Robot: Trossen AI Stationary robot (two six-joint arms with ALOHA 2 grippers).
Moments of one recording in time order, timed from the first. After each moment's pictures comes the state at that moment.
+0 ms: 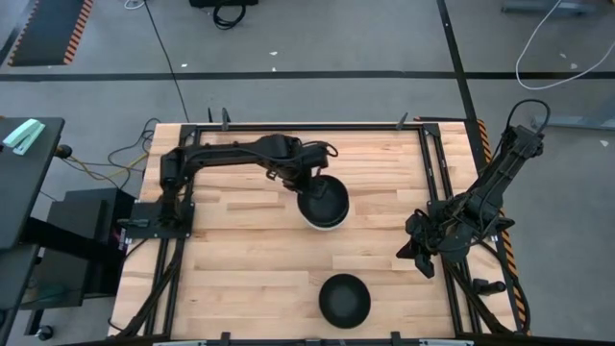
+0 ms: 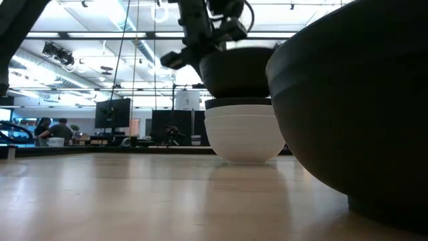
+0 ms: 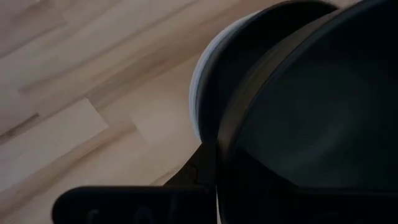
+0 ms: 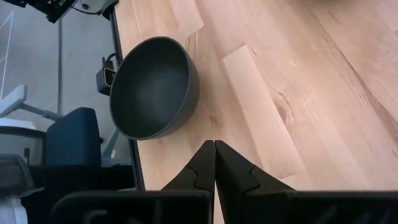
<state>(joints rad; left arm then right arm) 0.15 1.98 1.85 -1.15 0.05 -0.91 0.84 0.90 0.72 -0.69 0.36 1.20</state>
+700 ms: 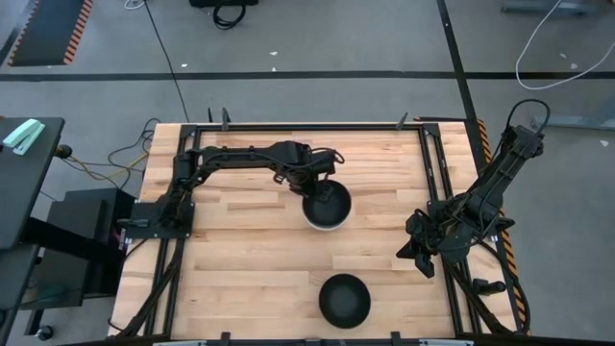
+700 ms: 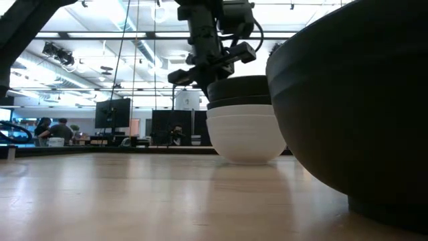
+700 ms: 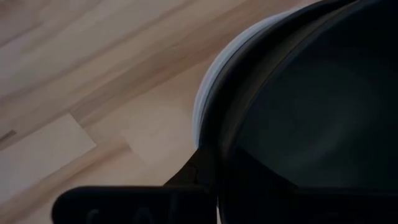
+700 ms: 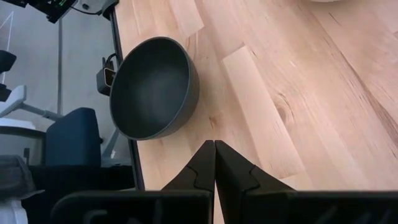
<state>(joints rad) 0.16 2.08 1.85 -1.10 0.04 -0.90 0.84 0.90 0.72 -0.69 0.37 1.20</state>
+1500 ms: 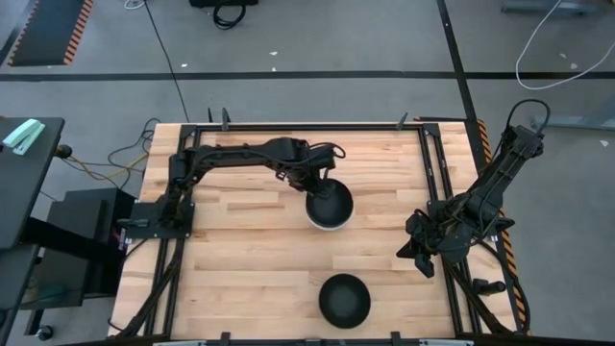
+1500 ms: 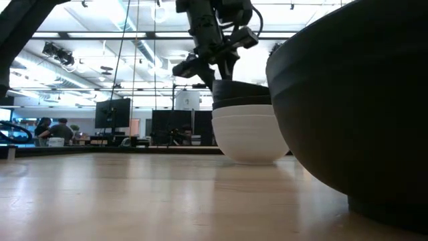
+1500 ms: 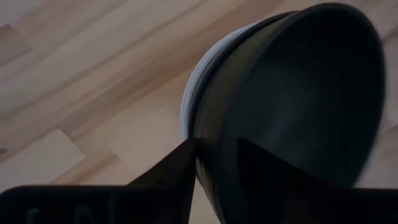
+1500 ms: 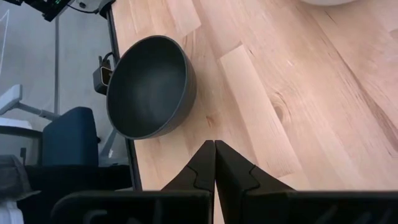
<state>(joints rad) 0.16 2.04 1.87 -1.06 0.05 -0.87 0.84 0.90 0.72 -0.70 0.37 1.20</state>
